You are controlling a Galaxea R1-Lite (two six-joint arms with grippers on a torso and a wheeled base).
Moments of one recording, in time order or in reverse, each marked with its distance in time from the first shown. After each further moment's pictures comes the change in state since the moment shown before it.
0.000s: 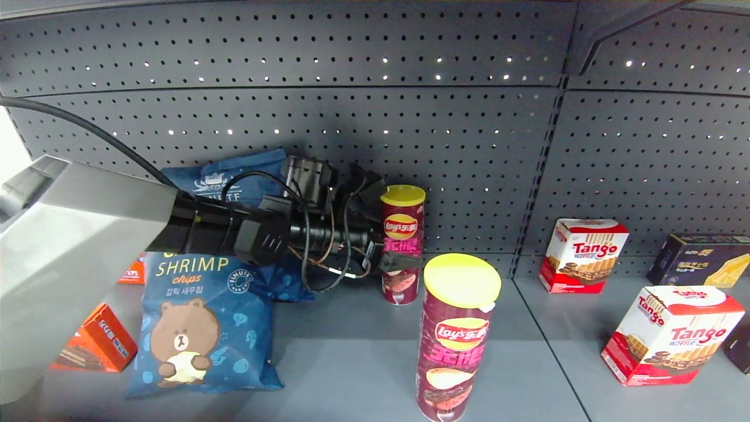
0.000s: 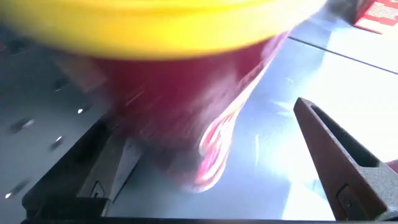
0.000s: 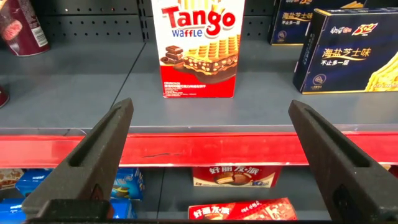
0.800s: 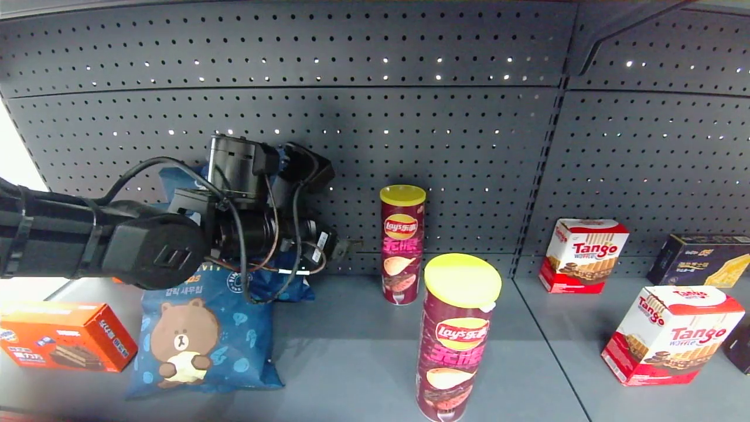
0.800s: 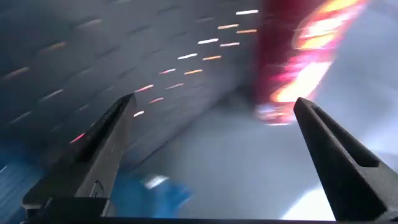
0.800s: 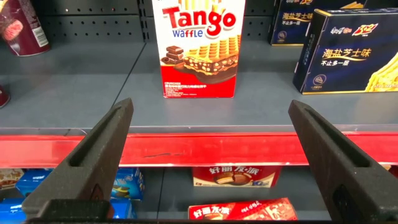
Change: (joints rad) left arm 0.011 -0.302 0.315 -0.079 0.548 -0.014; right arm 0.000 0.000 0.000 0.000 0.000 0.000
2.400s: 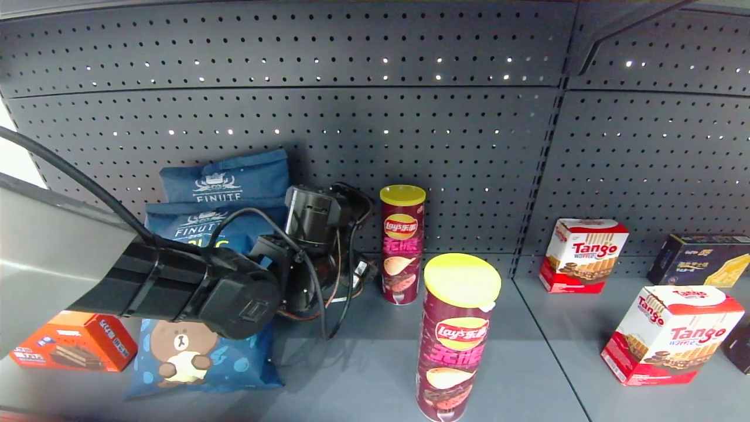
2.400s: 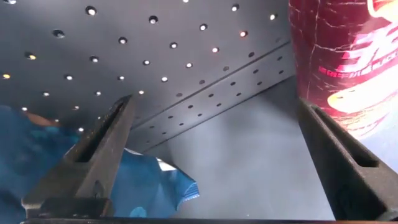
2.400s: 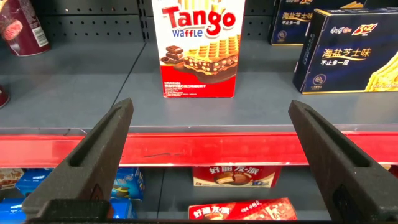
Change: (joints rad) left arm -0.171 0.140 0.051 -0.171 0.462 -0.002; right arm 0.000 0.000 0.000 0.000 0.000 0.000
